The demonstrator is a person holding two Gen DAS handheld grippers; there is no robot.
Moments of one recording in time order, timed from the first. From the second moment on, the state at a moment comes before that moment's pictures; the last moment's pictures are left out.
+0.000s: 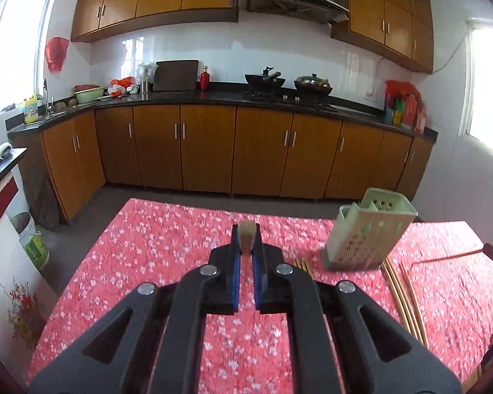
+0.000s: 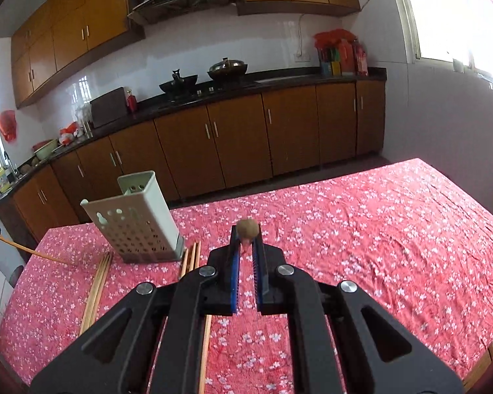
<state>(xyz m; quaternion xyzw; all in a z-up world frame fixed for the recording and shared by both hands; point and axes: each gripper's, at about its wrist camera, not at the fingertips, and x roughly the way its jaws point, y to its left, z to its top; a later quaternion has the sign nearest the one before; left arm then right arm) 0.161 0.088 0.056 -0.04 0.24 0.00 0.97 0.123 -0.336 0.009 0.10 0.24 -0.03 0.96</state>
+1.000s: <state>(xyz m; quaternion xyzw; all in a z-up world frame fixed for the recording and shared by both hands) 0.233 -0.033 0.153 -0.07 0.10 -0.10 0.99 0.203 -0.275 0.105 0.13 0.14 0.08 0.98</state>
